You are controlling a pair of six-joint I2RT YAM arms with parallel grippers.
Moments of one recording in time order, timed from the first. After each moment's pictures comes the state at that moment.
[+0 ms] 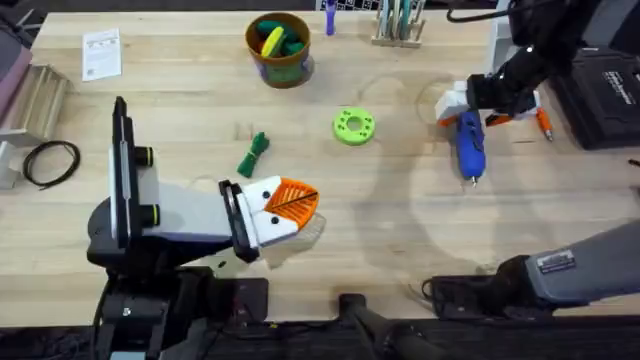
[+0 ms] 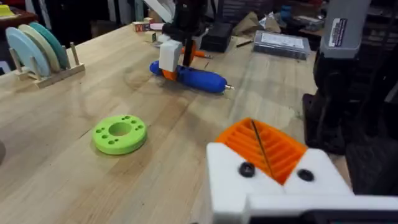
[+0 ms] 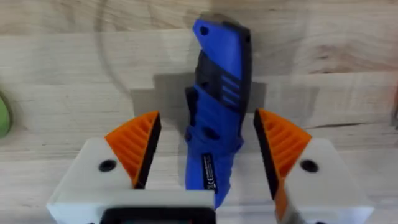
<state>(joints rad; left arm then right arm) -0.01 0.01 0.01 -0.13 1.21 0.03 -0.06 1.74 1.23 -0.92 0.03 0.00</state>
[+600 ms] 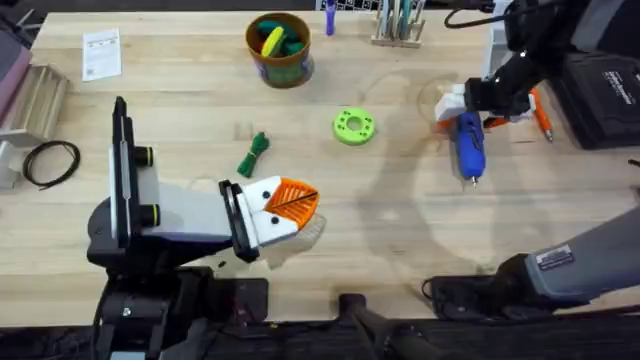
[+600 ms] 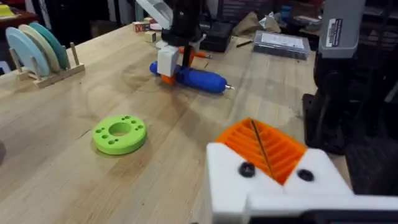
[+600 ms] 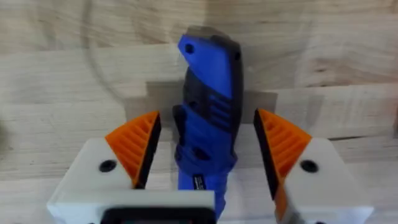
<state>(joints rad) -0.01 0.01 0.01 -0.13 1.21 0.03 -0.08 1.80 1.23 -0.87 0.03 -0.01</state>
